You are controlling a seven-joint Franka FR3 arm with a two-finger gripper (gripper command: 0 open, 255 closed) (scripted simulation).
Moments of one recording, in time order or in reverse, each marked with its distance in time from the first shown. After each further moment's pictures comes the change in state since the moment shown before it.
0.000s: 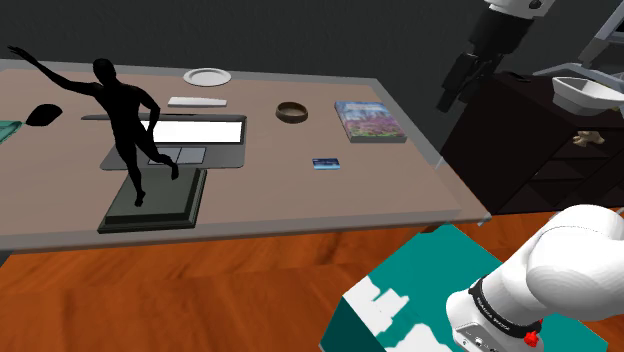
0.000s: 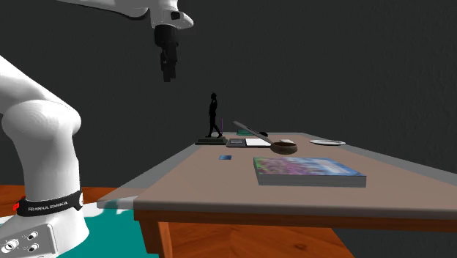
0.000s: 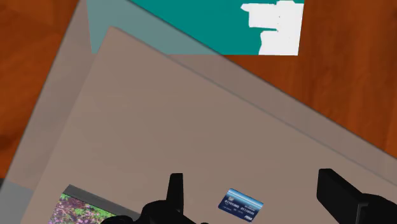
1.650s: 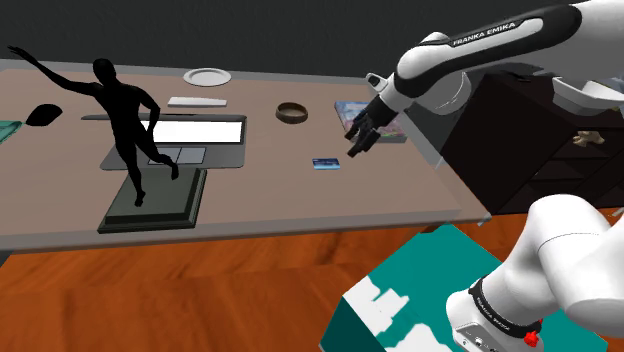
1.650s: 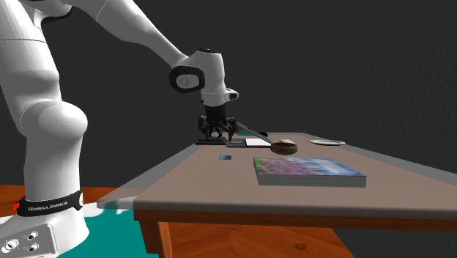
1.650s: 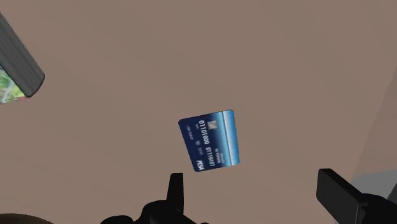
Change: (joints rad) arm 0.522 0.518 -0.546 -0.214 0.425 0.943 -1.197
